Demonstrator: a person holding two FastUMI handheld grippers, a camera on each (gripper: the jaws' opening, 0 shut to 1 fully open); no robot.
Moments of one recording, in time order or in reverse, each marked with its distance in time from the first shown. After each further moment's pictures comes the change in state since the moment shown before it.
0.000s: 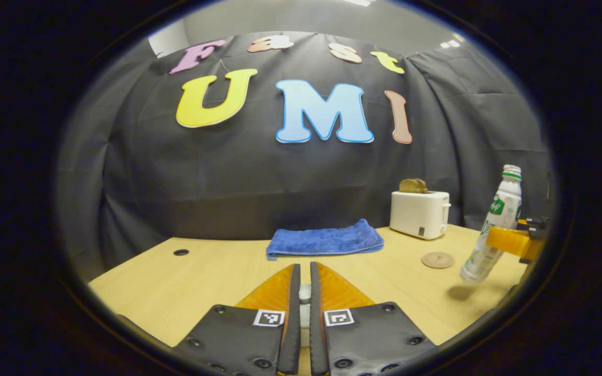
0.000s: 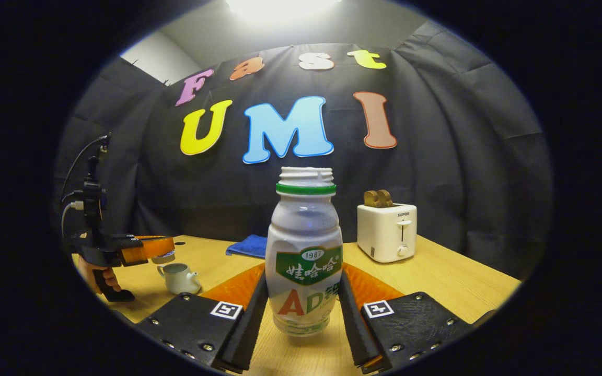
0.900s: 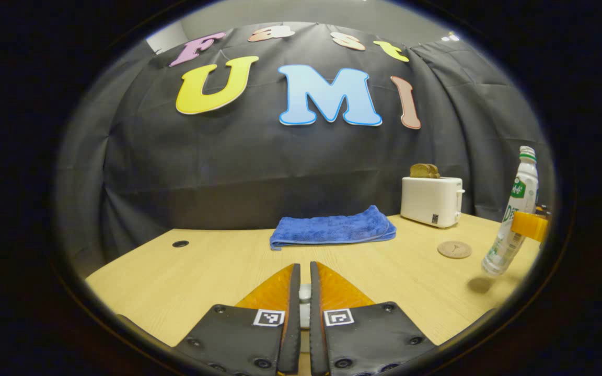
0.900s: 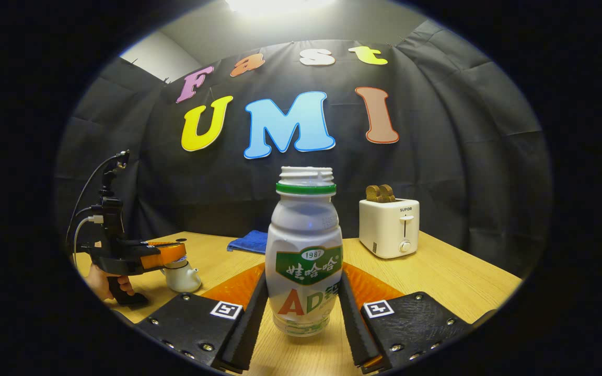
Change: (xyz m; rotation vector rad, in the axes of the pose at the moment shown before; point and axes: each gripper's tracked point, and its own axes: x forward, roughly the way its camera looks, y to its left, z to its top) left arm 0.021 0.009 -0.026 0.016 0.046 0.042; right arm 0.001 0.005 -0.008 -0.016 0.032 0.023
